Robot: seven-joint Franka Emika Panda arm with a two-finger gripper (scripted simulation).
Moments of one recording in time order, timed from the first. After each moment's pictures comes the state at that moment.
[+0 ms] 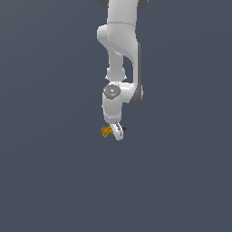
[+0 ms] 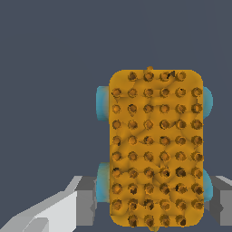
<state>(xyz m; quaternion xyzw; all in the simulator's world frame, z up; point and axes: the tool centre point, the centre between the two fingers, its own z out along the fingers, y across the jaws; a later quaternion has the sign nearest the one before) -0.067 -0.016 0.016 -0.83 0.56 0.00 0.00</state>
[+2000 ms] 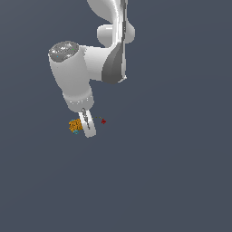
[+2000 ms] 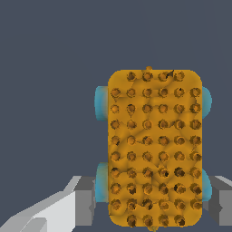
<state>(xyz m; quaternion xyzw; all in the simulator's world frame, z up) 0.015 -0.120 0.203 -0.83 0.56 0.00 0.00</state>
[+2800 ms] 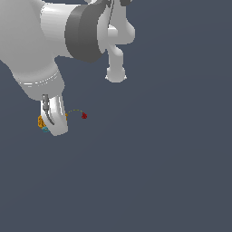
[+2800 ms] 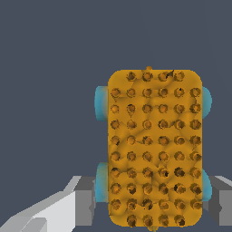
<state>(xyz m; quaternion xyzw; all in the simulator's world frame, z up) 0.063 -0.174 0.302 -0.83 0.56 0.00 0.00</state>
